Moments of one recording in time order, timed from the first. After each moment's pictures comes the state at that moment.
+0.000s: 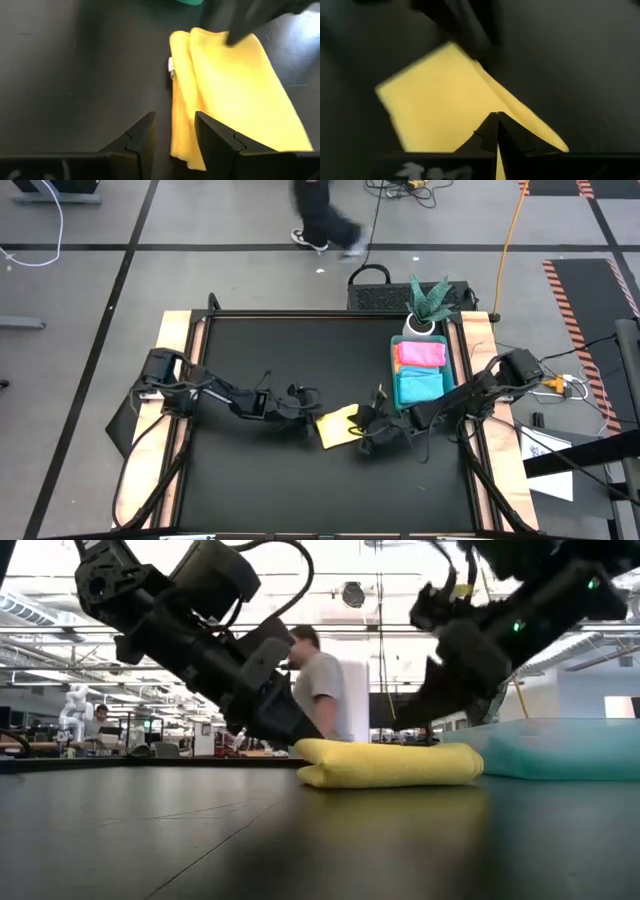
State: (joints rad) left arm -0.13 1.81 0.72 0.50 -0.26 -0.36; right arm 0.33 1.62 0.65 0.19 0.53 0.42
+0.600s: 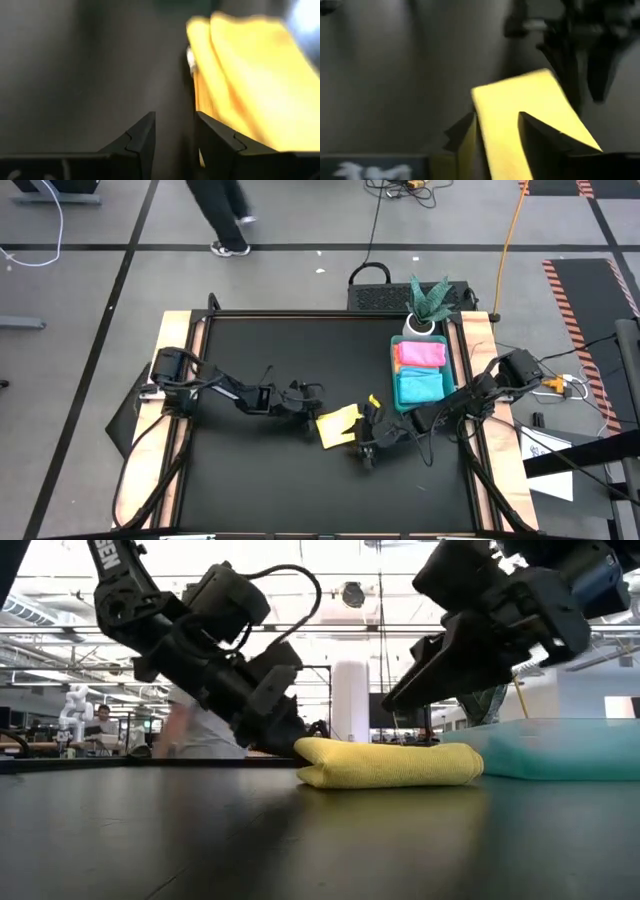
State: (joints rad) left arm -0.06 1.87 0.73 0.55 -0.18 -0.30; right arm 0.37 1.62 0.65 0.35 0.27 0.12
